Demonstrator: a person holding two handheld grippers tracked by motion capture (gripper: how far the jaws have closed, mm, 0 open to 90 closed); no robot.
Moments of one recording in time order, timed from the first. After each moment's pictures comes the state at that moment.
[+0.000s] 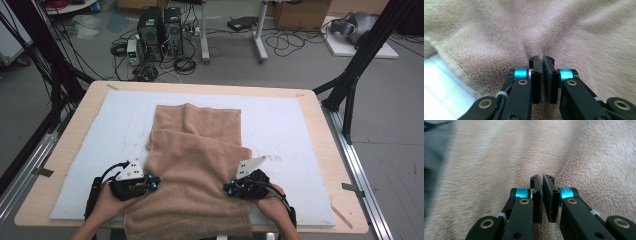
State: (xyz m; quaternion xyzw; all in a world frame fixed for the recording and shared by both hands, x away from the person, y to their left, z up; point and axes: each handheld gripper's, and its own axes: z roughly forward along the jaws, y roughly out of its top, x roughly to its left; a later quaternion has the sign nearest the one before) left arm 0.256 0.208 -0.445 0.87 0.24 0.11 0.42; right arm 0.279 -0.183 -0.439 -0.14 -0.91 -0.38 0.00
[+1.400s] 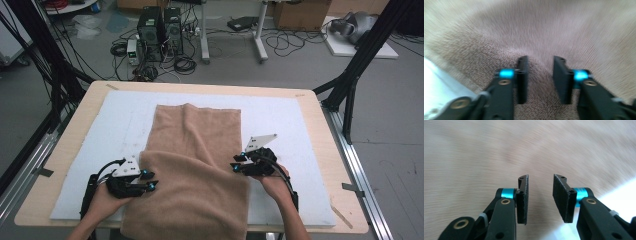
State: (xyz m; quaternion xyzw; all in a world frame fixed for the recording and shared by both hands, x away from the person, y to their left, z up) left arm 0.269 0.213 -0.448 0.86 0.26 0.11 0.42; right arm 0.342 -0.207 -0.426 -0.25 -0.89 -0.38 -0.08
